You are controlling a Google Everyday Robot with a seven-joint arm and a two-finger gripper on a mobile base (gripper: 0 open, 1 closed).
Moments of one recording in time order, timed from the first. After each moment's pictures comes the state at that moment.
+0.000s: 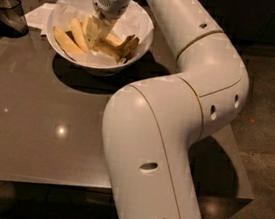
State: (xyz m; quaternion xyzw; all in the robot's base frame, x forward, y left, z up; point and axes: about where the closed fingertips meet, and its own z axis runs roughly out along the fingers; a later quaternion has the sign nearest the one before) arm 0.702 0.126 0.909 -0.55 0.81 0.15 0.14
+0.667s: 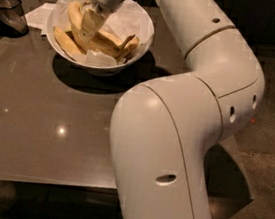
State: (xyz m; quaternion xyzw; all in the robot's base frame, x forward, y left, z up) arm 0.686 0.135 0.933 -0.60 0.76 0.17 0.17
